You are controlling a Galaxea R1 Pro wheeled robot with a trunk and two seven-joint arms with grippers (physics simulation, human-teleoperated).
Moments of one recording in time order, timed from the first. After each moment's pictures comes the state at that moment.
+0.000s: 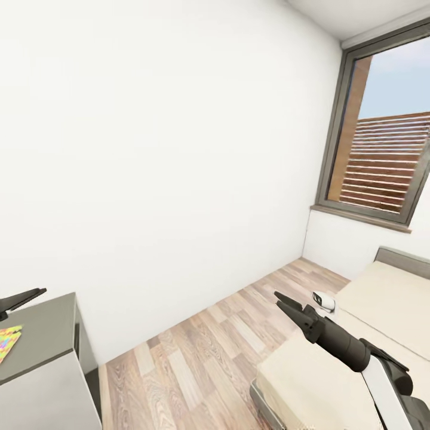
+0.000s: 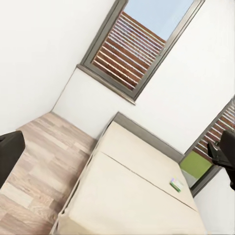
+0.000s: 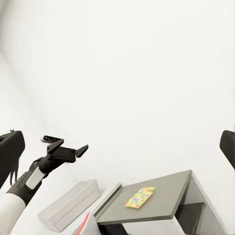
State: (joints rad) left arm -0.36 0.53 0.71 -1.26 0.22 0.89 -1.57; right arm -0.19 -0.14 -0.16 -1.55 -0.73 0.56 1.07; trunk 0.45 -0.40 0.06
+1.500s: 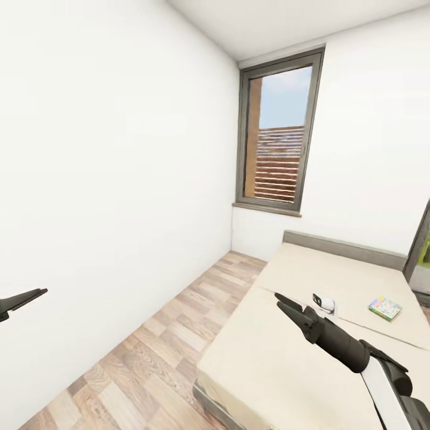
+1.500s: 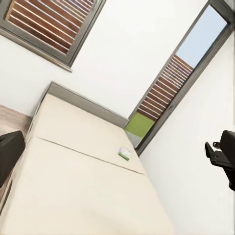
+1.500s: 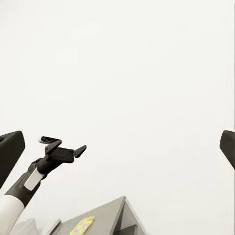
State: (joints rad) left arm -0.36 0.53 0.71 -1.26 0.22 0.89 -1.57; right arm -0.19 -0.14 -0.16 -1.53 -0.73 0.56 1.07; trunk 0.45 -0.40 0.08
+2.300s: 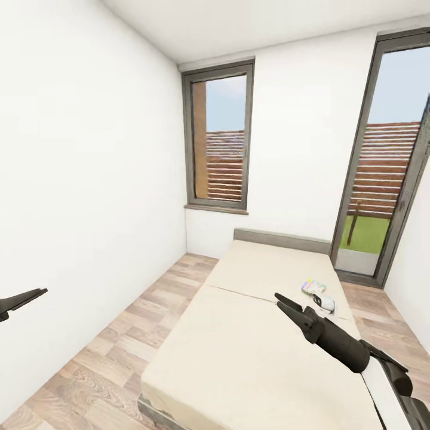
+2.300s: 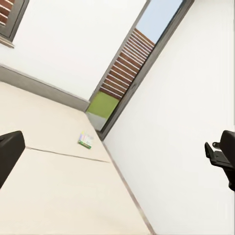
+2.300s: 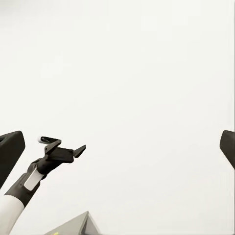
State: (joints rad) left arm -0.36 0.53 0.71 -1.26 0.22 0.89 -1.57; right arm -0.19 -0.14 -0.16 -1.53 -0.73 0.56 1.07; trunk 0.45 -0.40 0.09
